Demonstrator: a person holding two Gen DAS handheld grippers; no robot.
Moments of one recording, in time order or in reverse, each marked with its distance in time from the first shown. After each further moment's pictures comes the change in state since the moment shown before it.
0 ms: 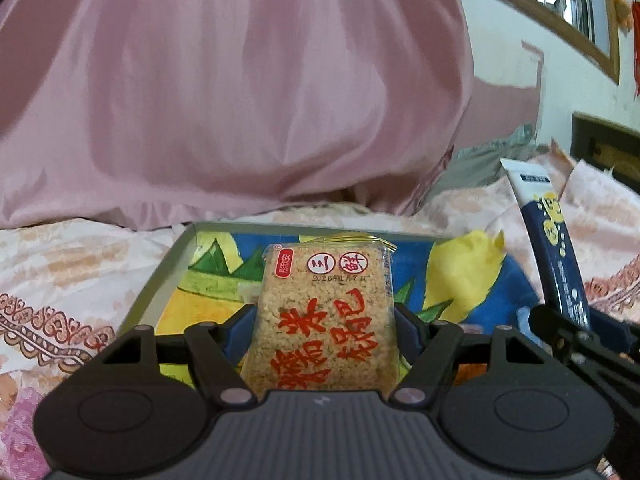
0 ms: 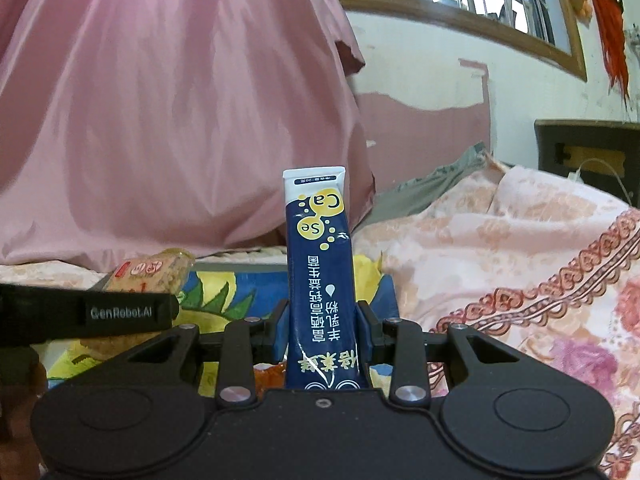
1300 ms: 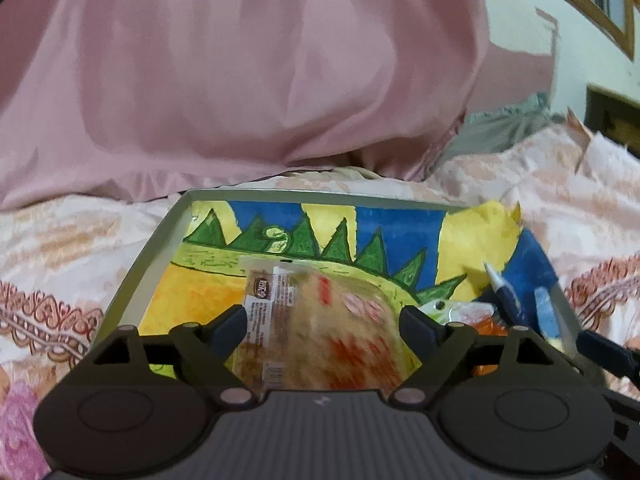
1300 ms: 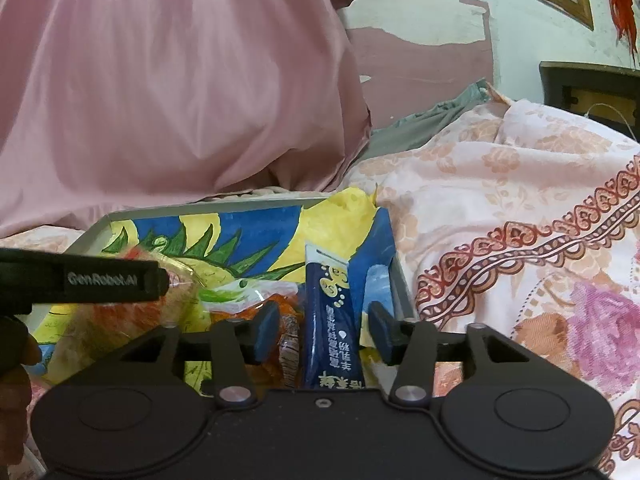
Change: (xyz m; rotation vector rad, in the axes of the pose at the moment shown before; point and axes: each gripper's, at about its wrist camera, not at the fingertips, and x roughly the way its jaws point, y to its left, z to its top) left arm 0.020 0.000 0.005 -0.020 0.108 0.019; right arm 0.022 -0.015 -0.014 0.036 0.146 0.002
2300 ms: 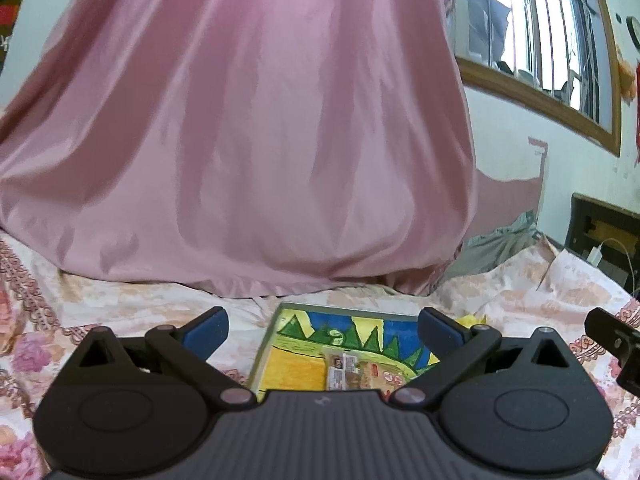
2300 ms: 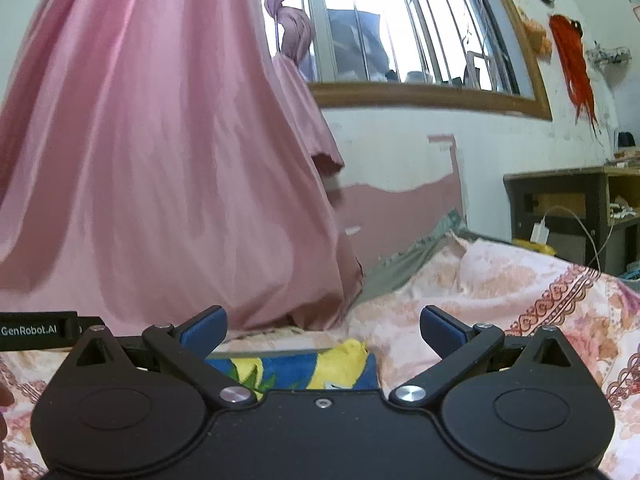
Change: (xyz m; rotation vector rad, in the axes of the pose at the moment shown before) left arm -0.204 0.053 0.016 -0.056 -0.295 0.047; right arm -0.190 0.011 0.053 0.070 -0.347 0.014
